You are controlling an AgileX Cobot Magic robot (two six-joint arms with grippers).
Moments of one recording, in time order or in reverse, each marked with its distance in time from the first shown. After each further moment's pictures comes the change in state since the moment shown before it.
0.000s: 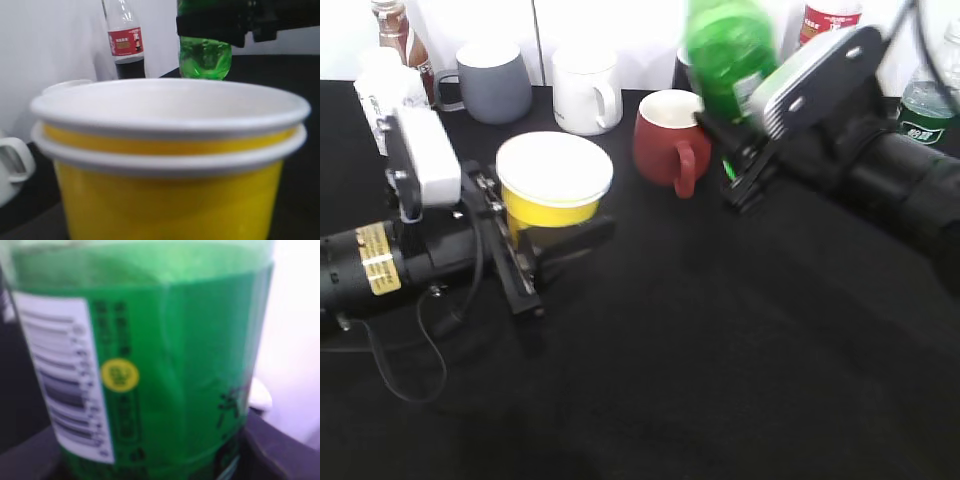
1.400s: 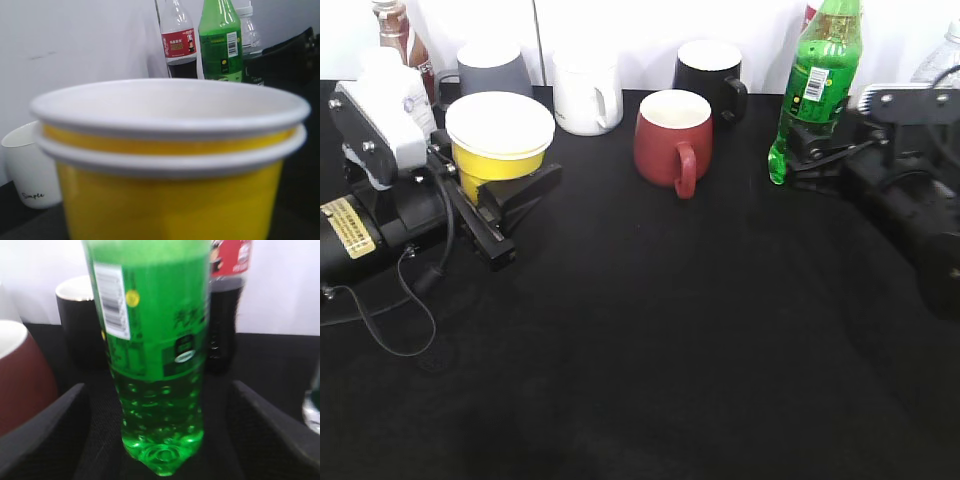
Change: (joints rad) left arm 0.095 0.000 0.000 -0.179 0.000 0.146; right arm -0.149 0.247 0.006 0.401 -0.163 0.293
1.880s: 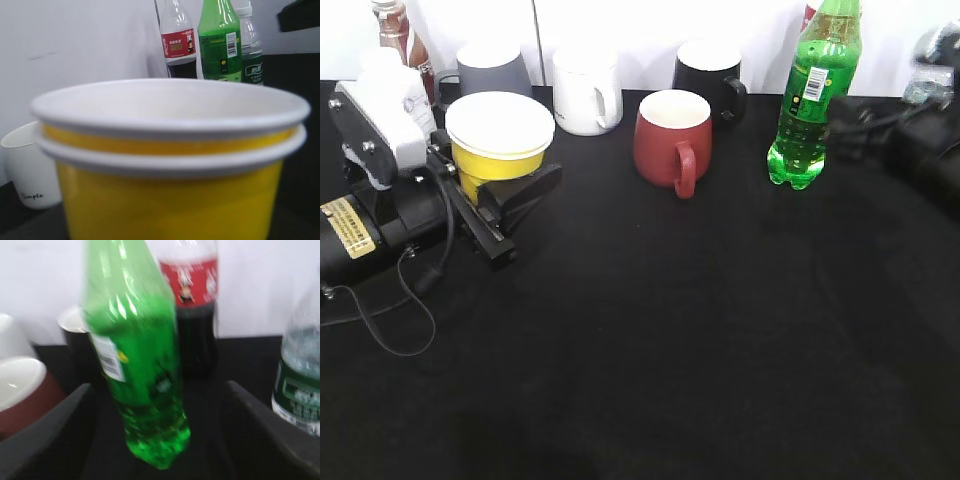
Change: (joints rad) left arm 0.000 0.000 0.000 0.000 0.000 0.000; right arm 0.000 -0.272 0.056 0.098 0.256 0.000
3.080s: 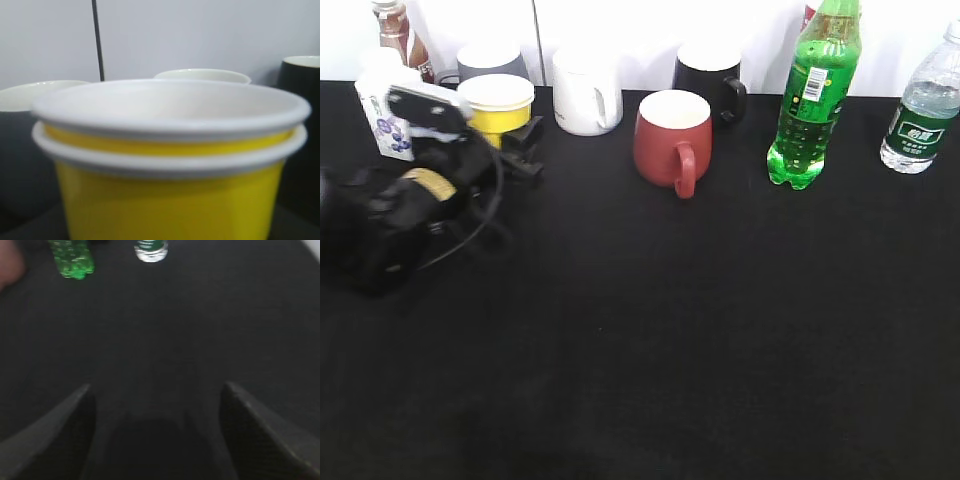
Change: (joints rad) left arm 0.000 0.363 -0.354 -0.425 0.011 0.000; right arm -0.326 -1.628 0.043 -0.330 1.879 0.151
